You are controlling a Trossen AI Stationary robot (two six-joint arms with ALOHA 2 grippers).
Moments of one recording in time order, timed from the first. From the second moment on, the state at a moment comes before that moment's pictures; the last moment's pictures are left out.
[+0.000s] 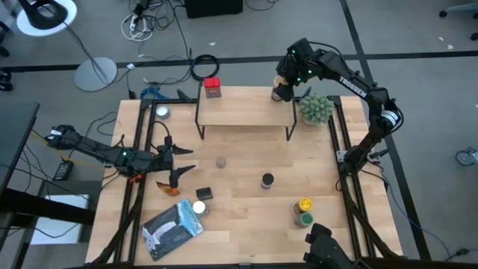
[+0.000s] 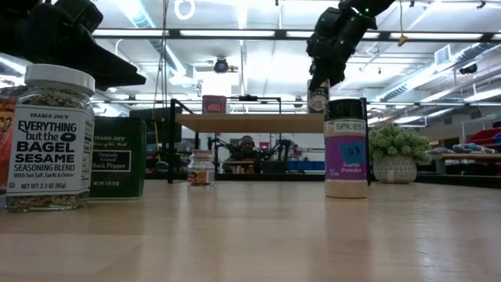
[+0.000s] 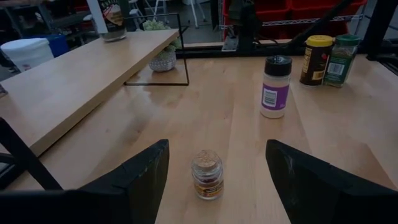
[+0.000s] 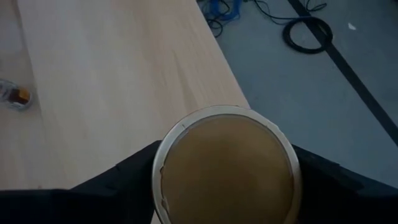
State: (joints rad) left arm -0.32 0.50 0.21 0.05 -0.52 -0.06; right arm -0.82 1.63 1.64 -0.93 -0.21 -0.33
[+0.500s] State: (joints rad) left arm -0.32 0.50 0.21 0.05 -0.52 -0.06; right arm -0.82 1.63 1.64 -0.93 -0.21 -0.33
